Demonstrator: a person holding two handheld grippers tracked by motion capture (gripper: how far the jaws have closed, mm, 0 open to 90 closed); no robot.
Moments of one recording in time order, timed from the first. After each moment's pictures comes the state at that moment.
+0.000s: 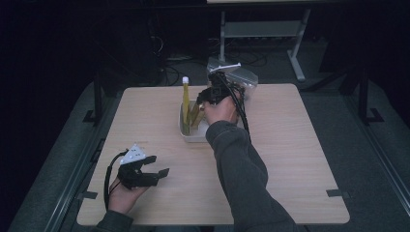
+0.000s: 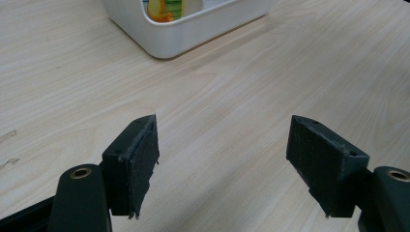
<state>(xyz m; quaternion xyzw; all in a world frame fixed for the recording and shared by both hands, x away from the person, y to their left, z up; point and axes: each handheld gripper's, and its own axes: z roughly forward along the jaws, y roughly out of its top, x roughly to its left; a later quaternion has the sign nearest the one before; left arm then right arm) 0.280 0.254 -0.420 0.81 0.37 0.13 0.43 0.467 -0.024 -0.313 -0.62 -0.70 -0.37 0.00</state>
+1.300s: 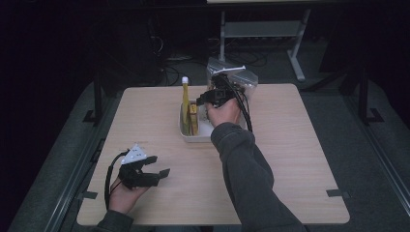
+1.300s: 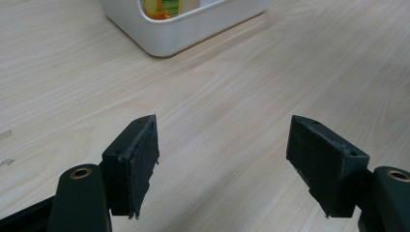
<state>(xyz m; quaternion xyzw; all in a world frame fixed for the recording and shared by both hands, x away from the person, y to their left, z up) 0.281 0.252 -0.421 0.82 0.36 0.13 0.43 0.464 -0.037 -0.319 -0.60 -0.70 -0.40 0.04</state>
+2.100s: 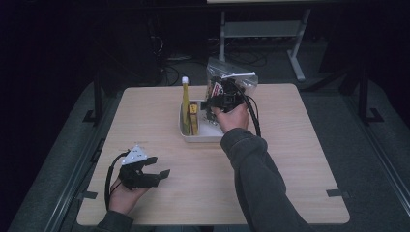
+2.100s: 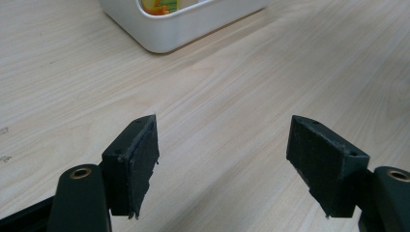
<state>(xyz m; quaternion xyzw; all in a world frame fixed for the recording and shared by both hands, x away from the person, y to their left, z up) 0.280 0.252 -0.423 0.82 0.37 0.13 0.42 0.452 -0.061 -0.329 -0.58 -0.69 -0.43 0.09</state>
